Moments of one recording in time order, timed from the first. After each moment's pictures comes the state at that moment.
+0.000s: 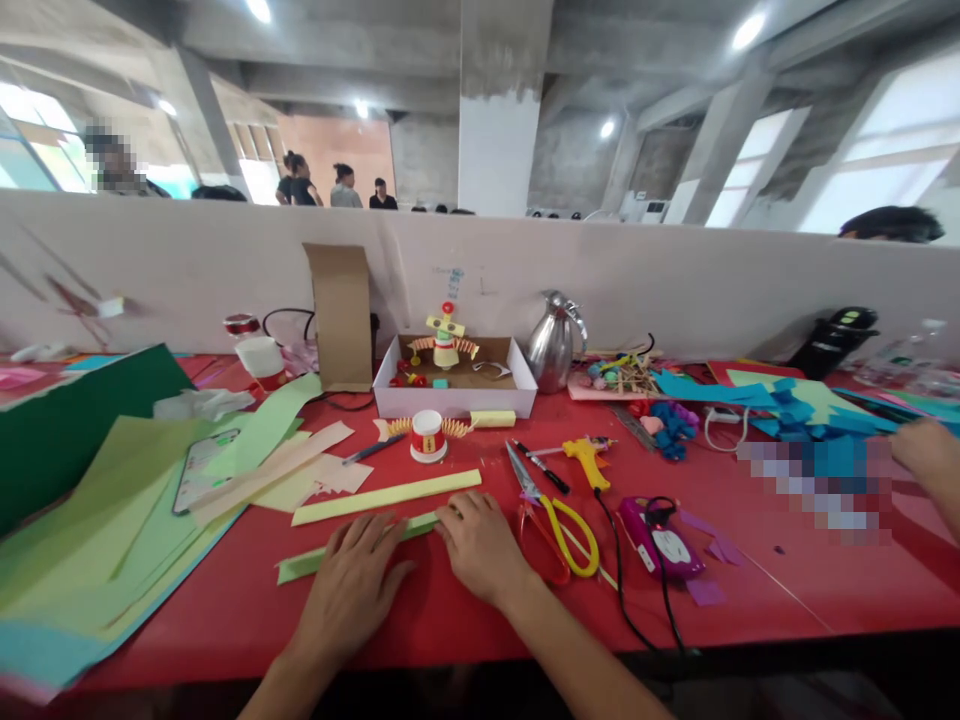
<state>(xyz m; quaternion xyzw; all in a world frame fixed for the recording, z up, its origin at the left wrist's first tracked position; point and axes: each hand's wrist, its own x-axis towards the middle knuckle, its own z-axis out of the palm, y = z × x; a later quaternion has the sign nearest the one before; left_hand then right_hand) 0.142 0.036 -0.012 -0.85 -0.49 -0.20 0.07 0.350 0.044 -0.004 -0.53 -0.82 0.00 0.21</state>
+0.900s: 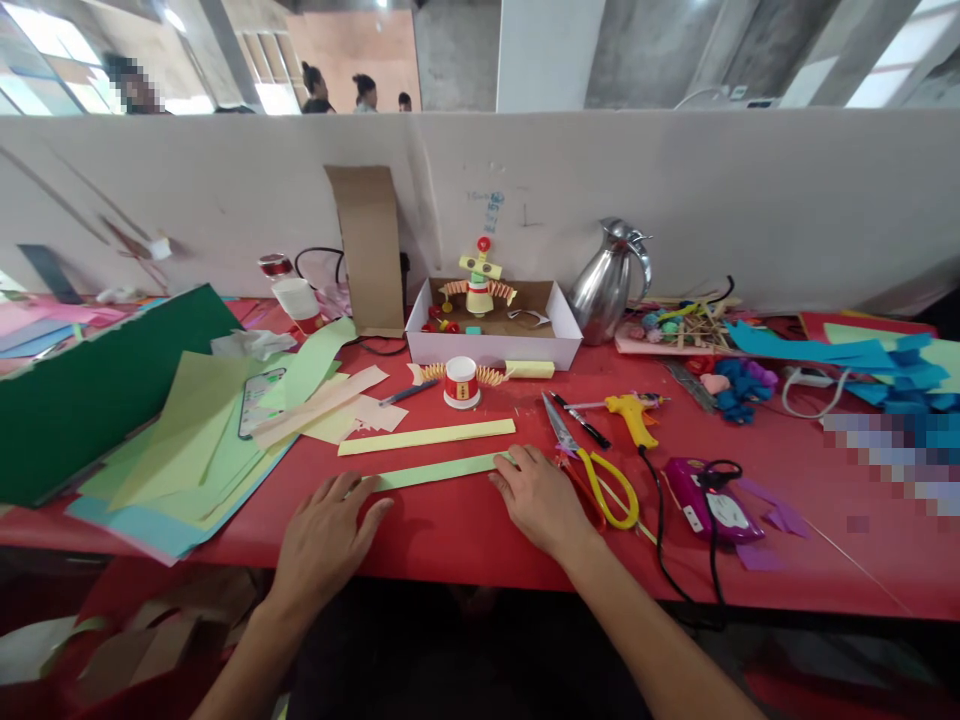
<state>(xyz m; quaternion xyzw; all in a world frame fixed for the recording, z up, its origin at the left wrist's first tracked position) 0.092 0.009 0.010 -0.78 -0.62 -0.11 0.06 0.379 0.029 -0.010 -0.56 -0.81 -0.04 0.13</state>
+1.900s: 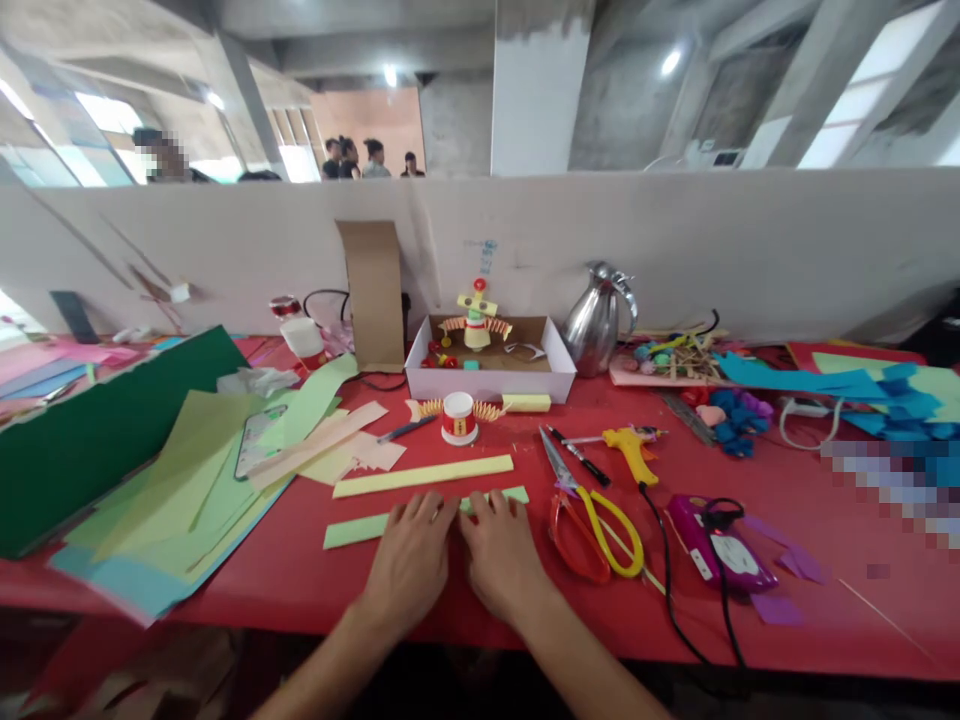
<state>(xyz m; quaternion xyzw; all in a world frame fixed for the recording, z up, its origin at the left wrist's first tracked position) 0.180 0.027 0.023 -0.84 -0.53 -0.09 0.00 0.330 0.019 0.001 -0.57 -0.82 0.00 0.11</state>
